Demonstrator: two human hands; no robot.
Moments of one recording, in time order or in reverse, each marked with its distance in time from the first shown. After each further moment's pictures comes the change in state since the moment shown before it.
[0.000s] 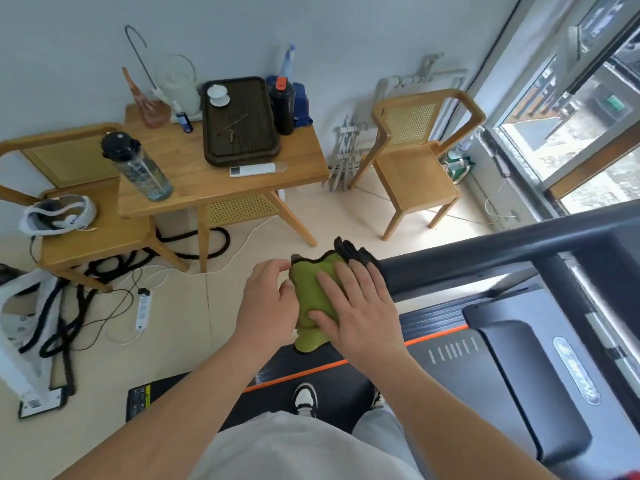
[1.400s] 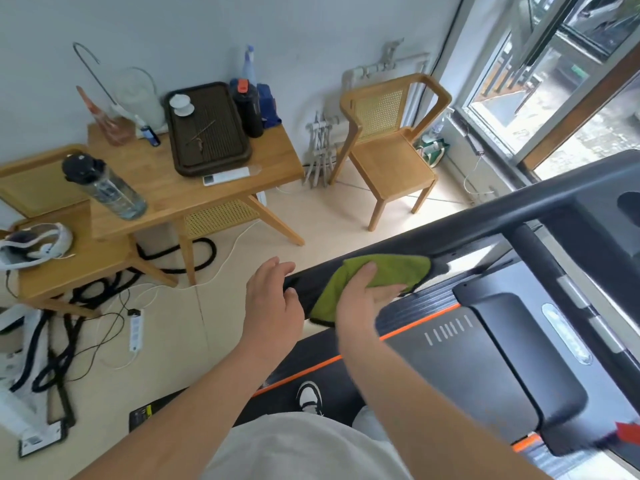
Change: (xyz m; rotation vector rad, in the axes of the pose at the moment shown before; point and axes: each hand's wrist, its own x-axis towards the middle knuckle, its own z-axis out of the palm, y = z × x) left_hand -0.011 0.015 0.031 0.113 -0.094 0.151; right_hand 0.028 -0.017 -0.012 1.347 0.276 1.534
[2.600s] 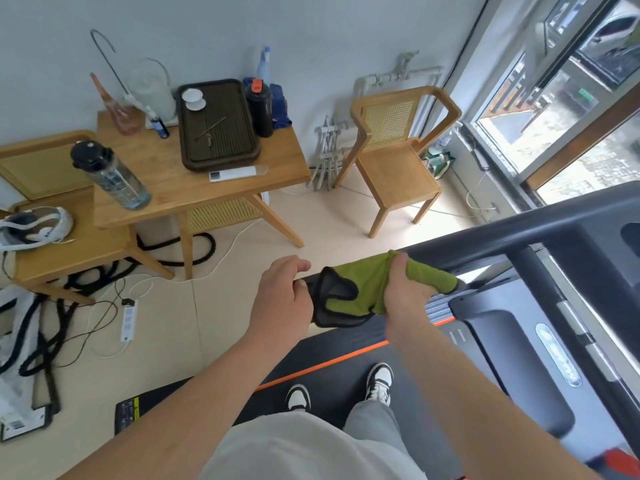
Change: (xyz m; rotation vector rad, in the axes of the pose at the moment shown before) left_hand 0.015 0.012 -0.001 -0.110 0.016 0.010; right_hand 0.043 -0.043 -0.038 0.063 -0.020 0.088
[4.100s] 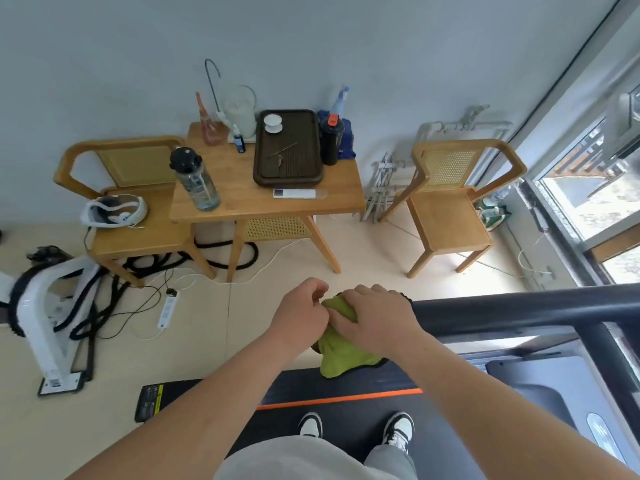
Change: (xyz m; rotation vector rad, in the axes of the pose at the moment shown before) left_hand 0.009 -0.030 -0.056 -0.118 -0.100 -0.293; right_hand -0.042 0.009 0.070 -1.738 -0.563 -1.306
